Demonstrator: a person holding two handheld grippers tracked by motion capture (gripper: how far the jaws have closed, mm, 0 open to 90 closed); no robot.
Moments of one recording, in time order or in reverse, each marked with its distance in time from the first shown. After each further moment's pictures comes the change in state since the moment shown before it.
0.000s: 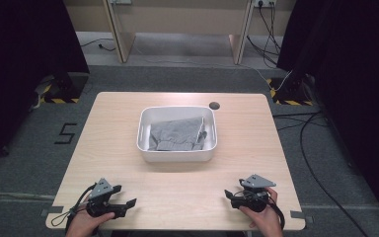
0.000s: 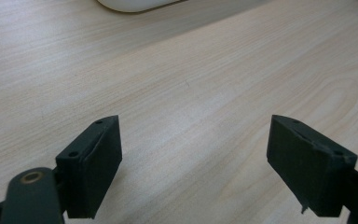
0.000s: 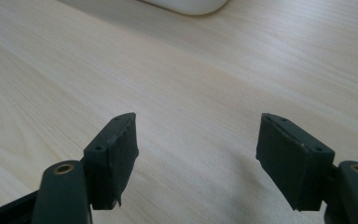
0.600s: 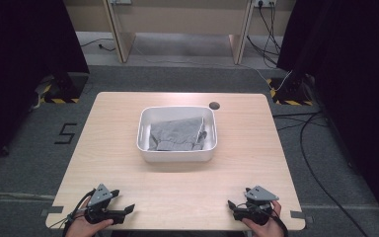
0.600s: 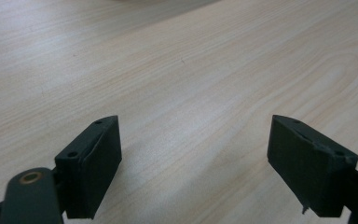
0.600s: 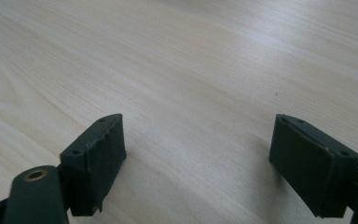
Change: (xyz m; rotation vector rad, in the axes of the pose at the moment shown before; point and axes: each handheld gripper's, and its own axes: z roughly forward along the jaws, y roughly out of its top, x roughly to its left) left arm -0.007 -0.012 -0.008 0.018 0.023 0.028; right arm 0.010 -0.031 -0.010 0.011 -0.058 0.002
